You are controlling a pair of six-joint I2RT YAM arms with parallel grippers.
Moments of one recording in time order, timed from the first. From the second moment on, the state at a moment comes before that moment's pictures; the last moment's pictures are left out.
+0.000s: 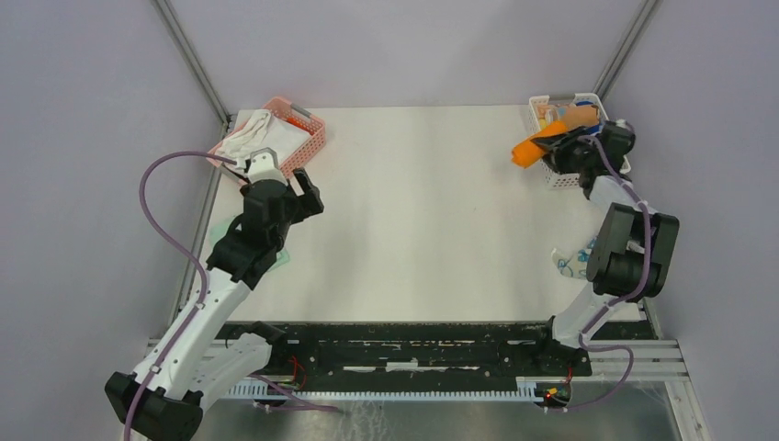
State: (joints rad) left arm -0.41 0.88 0.88 -0.43 -0.39 -0.48; right arm -0.25 1.74 1.12 0.12 -0.57 0.98
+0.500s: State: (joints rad) left arm -0.40 0.82 0.79 -0.38 -0.54 -0.34; right arm -0.49 2.05 1.41 0.40 -0.43 1.17
